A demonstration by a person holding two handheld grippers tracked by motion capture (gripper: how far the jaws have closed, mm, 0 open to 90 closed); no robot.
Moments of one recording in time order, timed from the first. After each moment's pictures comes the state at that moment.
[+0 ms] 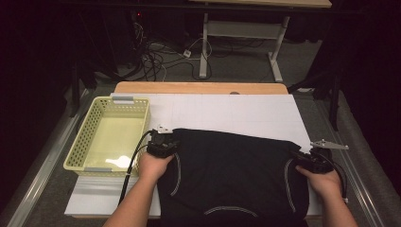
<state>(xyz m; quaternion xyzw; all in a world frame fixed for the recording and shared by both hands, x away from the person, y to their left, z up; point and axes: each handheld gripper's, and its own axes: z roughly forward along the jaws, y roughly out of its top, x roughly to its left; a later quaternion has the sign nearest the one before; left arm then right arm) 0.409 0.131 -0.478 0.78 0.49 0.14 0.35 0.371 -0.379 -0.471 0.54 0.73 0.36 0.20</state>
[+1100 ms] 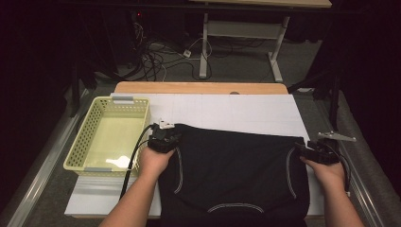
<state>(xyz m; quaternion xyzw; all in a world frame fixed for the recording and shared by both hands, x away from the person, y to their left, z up) 0.412 0.125 -0.456 0.78 0.48 0.17 0.36 0.391 -0.396 -0.456 0.58 0.70 0.34 0.24</state>
